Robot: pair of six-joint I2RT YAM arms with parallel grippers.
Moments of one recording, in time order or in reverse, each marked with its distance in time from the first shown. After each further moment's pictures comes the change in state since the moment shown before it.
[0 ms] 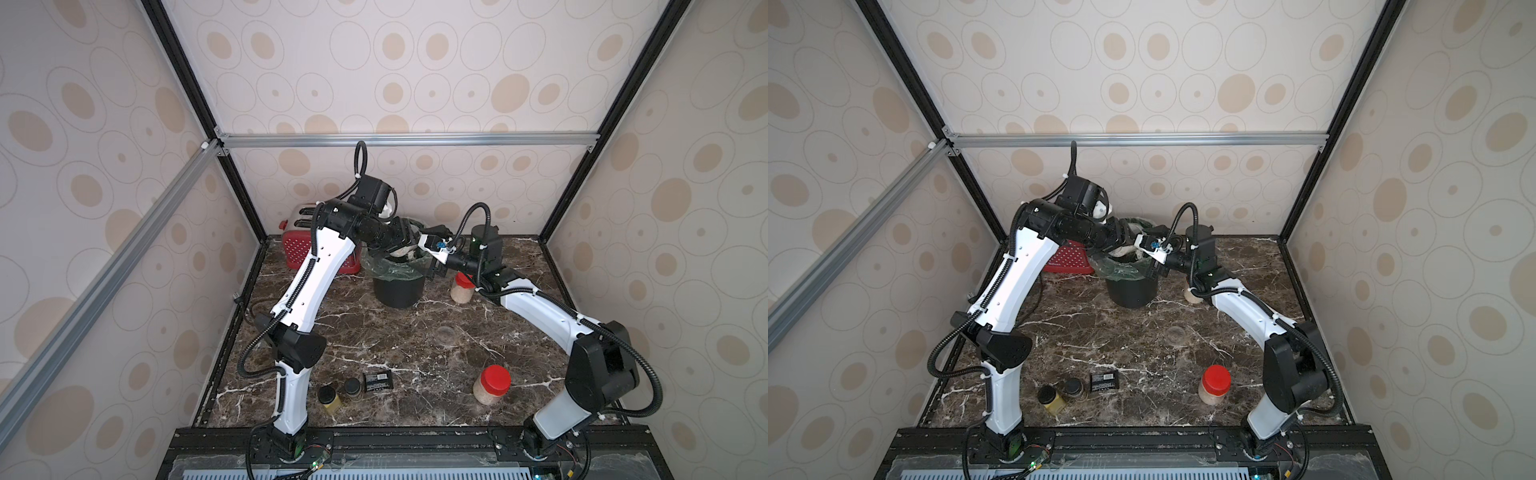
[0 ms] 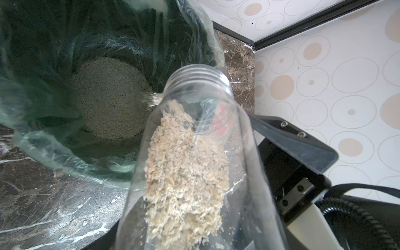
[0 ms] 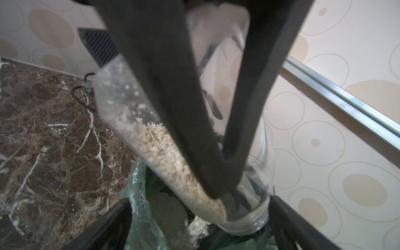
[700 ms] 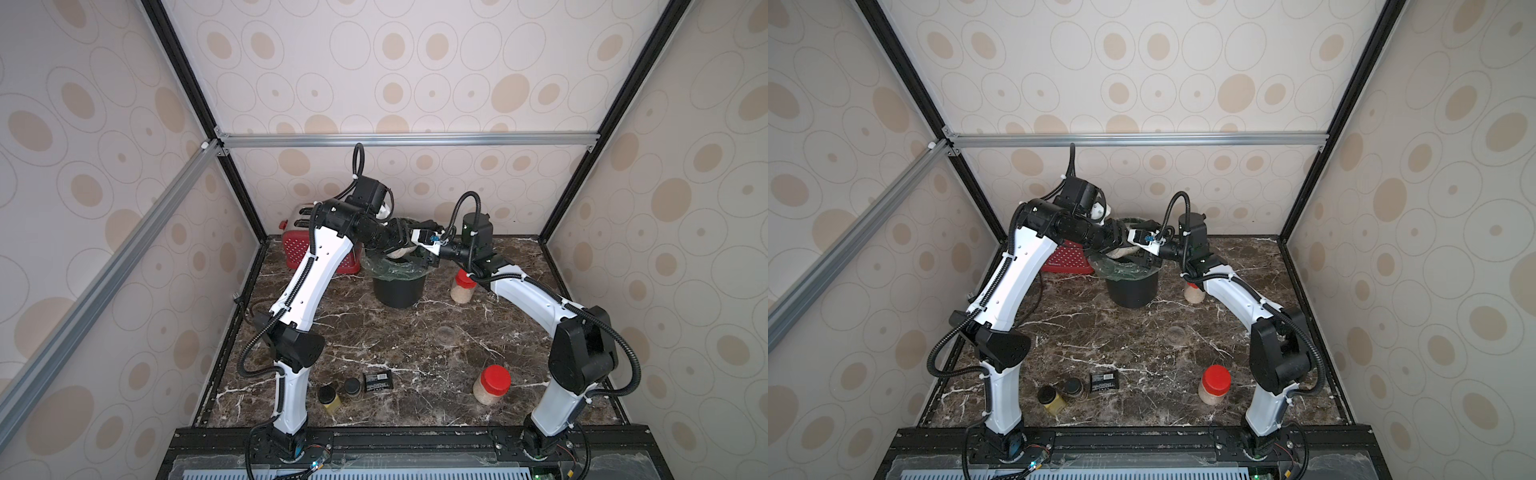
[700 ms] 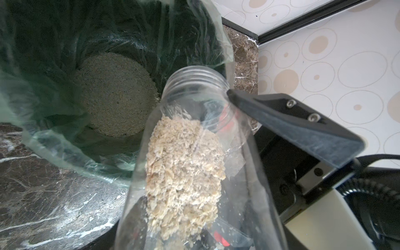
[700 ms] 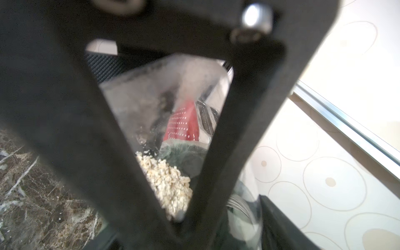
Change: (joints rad) left arm 0.011 -0.006 -0.027 -0.010 0.026 0.043; right arm -0.001 0.129 0.175 -0.044 -0.136 -0.063
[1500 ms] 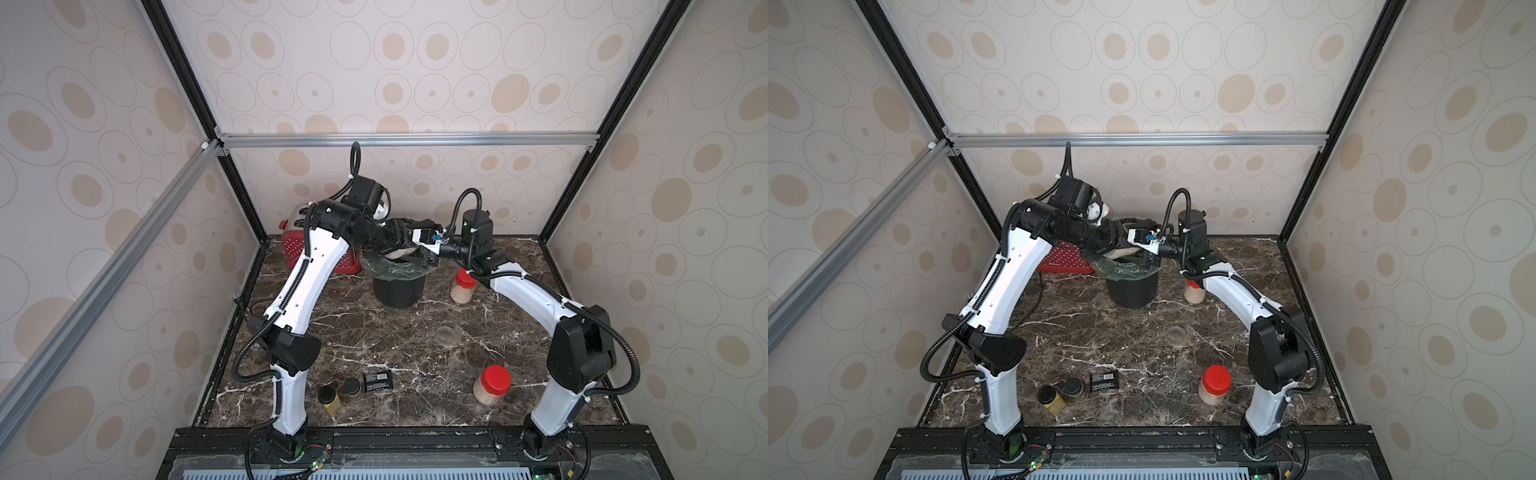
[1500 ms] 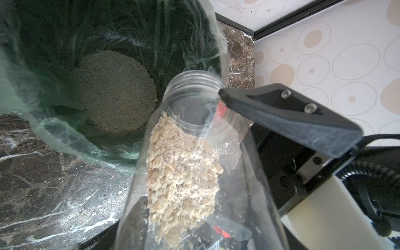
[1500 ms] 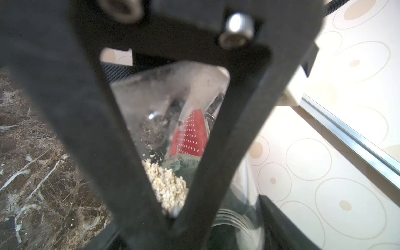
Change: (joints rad) left arm 0.002 -0.039 -0.030 -0.006 0.021 0.025; right arm 0.001 0.009 0.032 -0.019 -0.091 0.001
